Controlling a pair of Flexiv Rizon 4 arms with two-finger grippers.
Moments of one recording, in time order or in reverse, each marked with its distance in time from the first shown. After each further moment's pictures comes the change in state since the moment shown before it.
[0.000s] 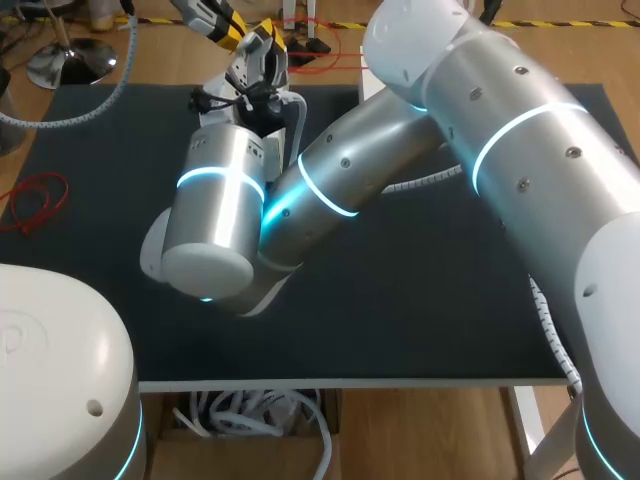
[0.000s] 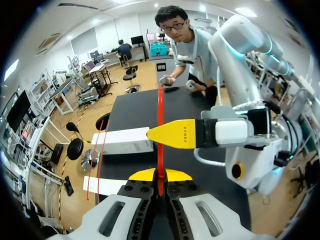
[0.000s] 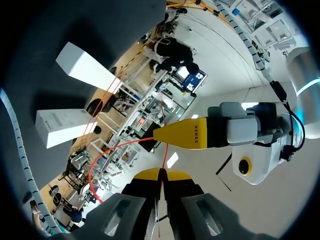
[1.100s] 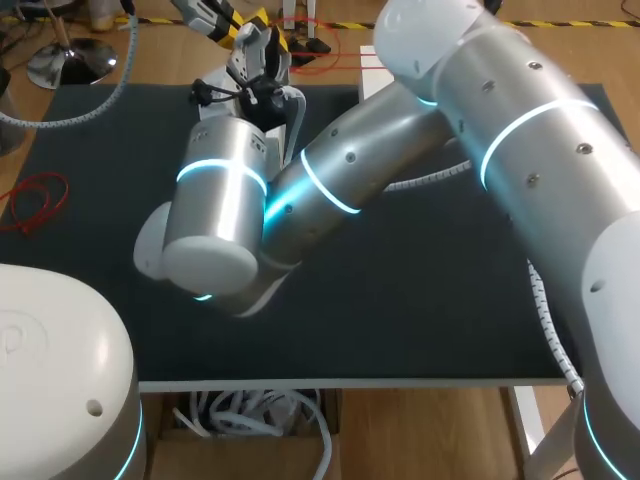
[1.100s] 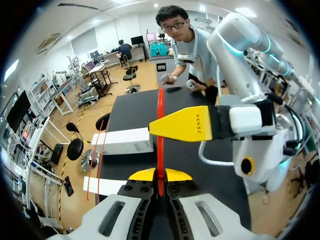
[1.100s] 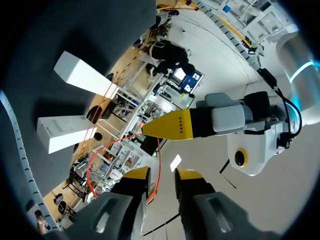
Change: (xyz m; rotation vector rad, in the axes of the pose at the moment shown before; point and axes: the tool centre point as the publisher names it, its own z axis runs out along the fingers) left arm 0.000 -0.001 0.000 0.001 0.000 0.001; right arm -0.008 -0.006 -0.007 -0.034 0.006 0.069
